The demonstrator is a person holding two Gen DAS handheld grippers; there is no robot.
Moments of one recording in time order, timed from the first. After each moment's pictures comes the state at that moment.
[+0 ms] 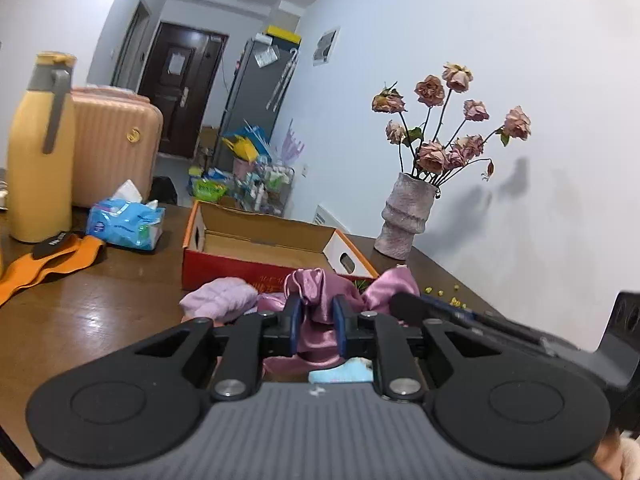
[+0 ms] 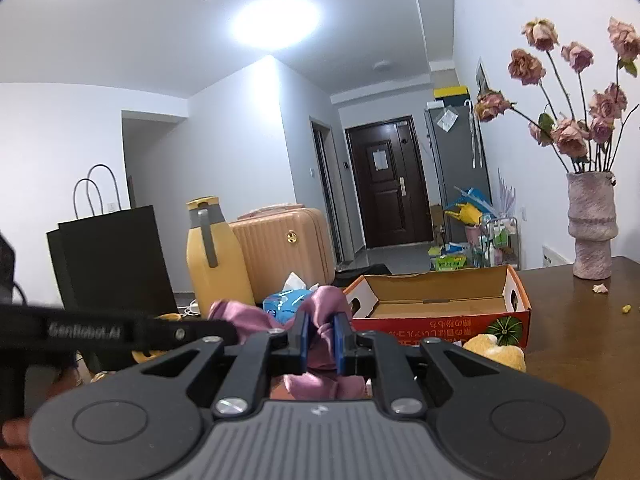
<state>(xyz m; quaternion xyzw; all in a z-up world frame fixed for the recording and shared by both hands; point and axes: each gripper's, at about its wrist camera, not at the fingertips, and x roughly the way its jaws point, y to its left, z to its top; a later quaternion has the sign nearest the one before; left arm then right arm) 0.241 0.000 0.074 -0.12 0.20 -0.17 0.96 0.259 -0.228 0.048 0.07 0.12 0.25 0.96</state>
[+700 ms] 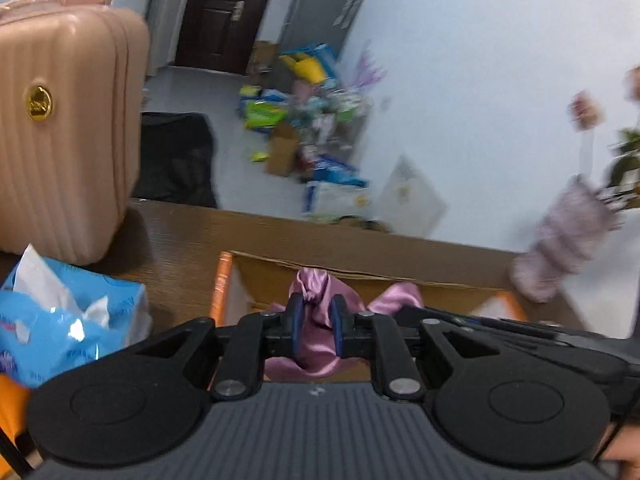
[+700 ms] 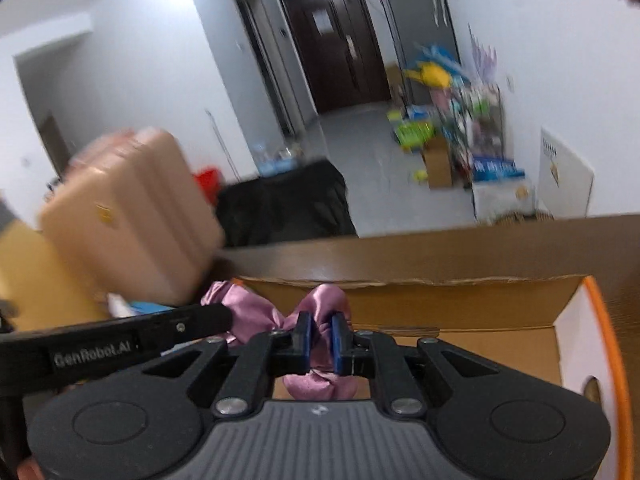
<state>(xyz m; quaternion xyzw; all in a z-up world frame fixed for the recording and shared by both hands) 0.671 0.023 0.026 -0.11 0.34 -0.08 0.93 0.707 -0.168 0.015 0.08 0.37 0.18 0.91</state>
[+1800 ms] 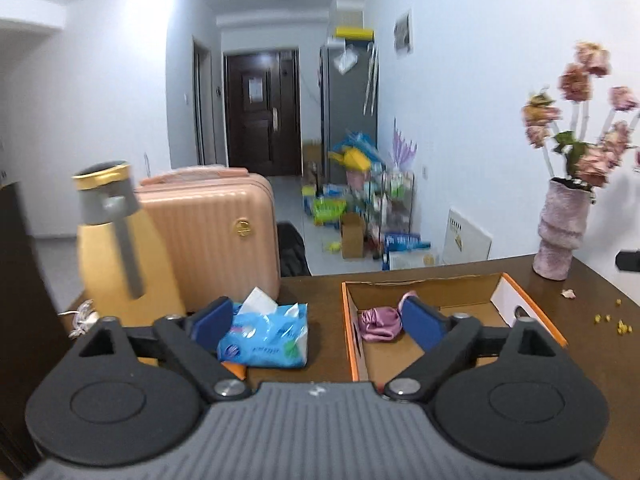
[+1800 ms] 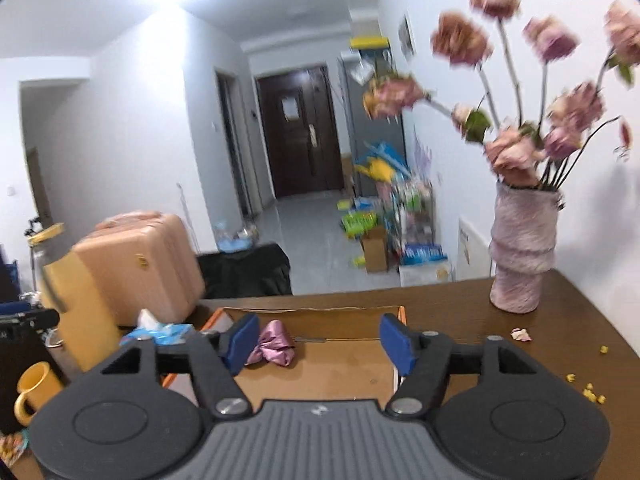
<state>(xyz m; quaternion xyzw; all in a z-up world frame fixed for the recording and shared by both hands) 0.374 0.047 0.144 0.02 0.19 0.01 0.98 0.413 -0.297 0.140 0.05 0.19 0.12 0.97</state>
